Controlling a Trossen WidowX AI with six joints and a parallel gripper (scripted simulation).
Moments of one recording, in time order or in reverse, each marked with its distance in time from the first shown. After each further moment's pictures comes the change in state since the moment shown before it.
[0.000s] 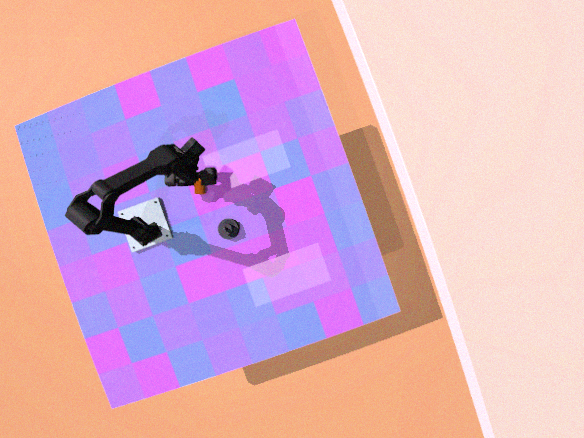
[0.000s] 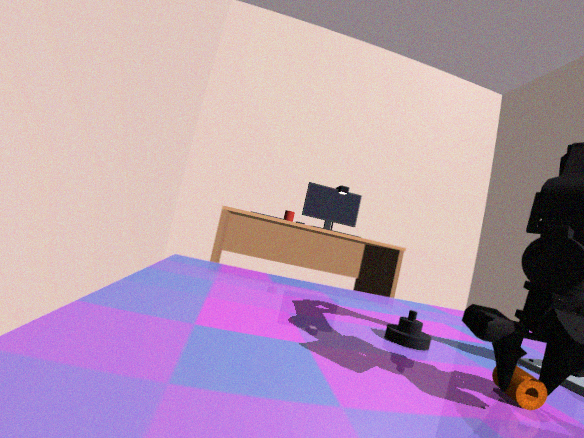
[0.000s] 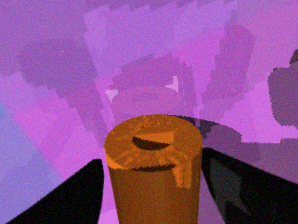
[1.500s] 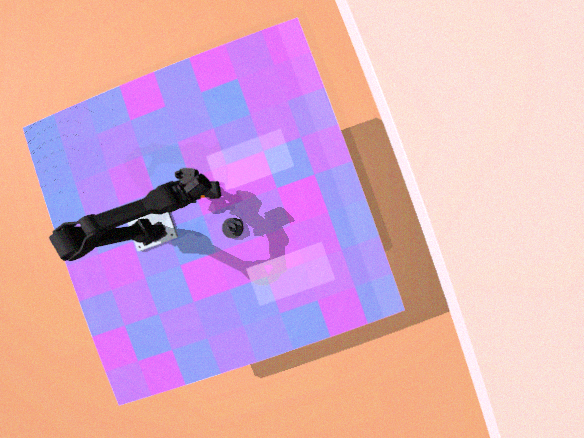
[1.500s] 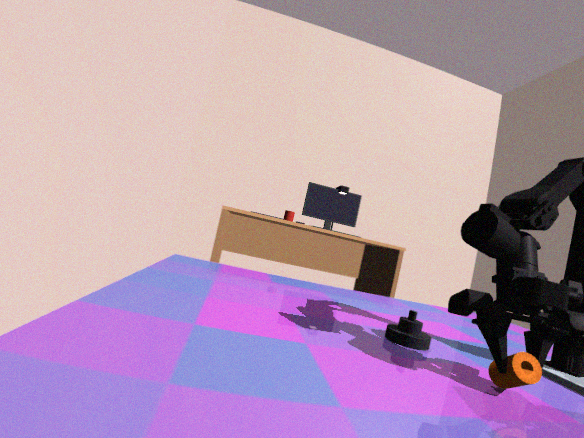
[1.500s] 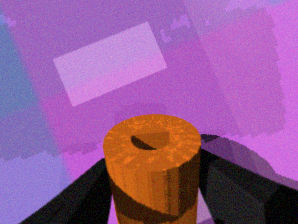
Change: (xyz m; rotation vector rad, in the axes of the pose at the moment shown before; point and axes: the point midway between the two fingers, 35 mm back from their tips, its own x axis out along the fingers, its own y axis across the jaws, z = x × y) arm -0.011 -0.002 -0.032 0.005 -0.523 -0.001
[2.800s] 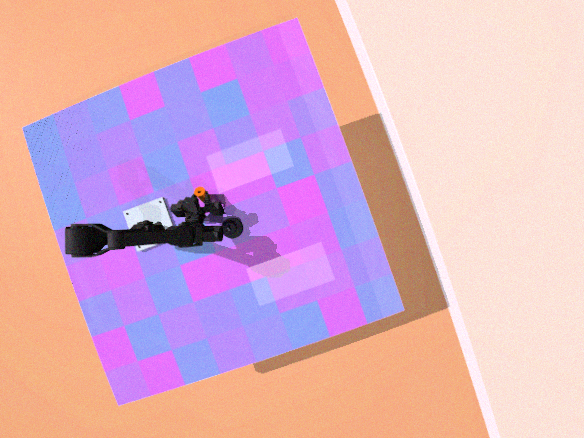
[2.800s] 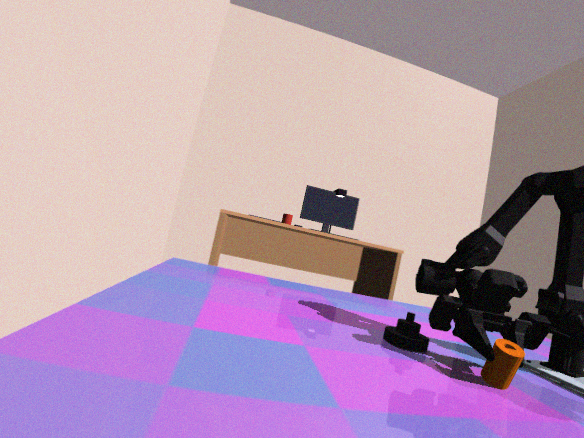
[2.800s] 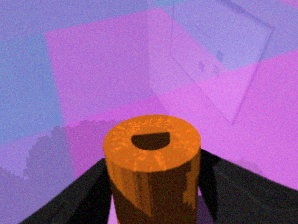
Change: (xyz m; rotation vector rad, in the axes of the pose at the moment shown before) arm -0.011 0.000 -0.043 -0.007 -0.664 0.002
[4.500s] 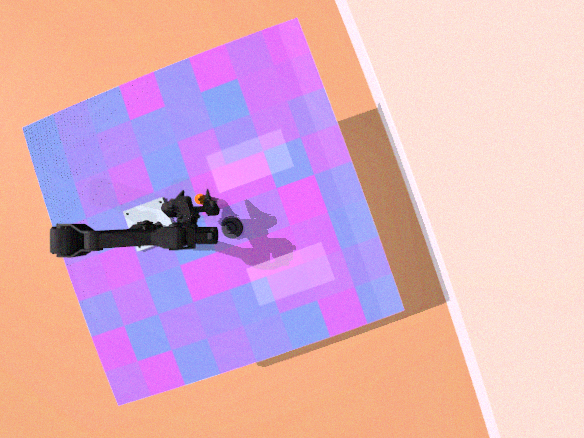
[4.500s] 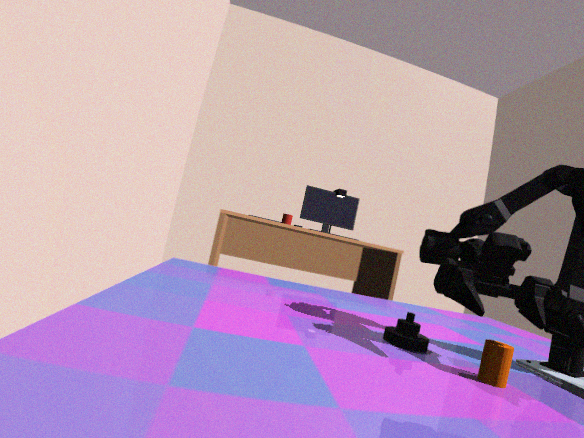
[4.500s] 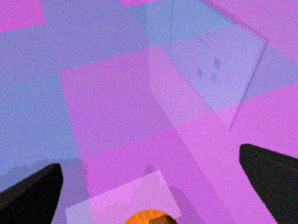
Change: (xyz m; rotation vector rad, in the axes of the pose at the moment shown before) arm -0.032 -0.003 0.052 0.001 -0.003 -0.001
